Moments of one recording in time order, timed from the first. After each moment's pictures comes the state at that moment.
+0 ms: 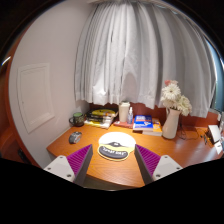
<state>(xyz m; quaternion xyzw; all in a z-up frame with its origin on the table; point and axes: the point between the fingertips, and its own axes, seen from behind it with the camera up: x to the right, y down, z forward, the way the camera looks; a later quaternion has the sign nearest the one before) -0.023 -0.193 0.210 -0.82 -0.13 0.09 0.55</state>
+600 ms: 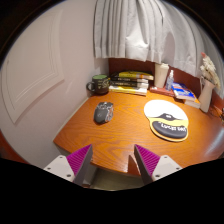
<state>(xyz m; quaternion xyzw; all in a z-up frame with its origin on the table) -0.258 -0.159 0.018 -0.89 -0.14 0.09 0.42</state>
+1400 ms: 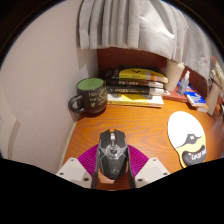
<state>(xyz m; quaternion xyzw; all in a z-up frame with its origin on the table) -0.352 0.021 -0.016 -0.92 -0.05 0.02 0.38</state>
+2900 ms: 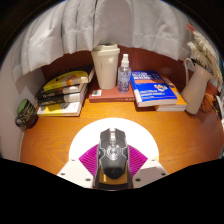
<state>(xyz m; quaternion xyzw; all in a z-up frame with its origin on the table) -0.070 0.078 -0.011 -0.94 0.01 0.01 0.35</state>
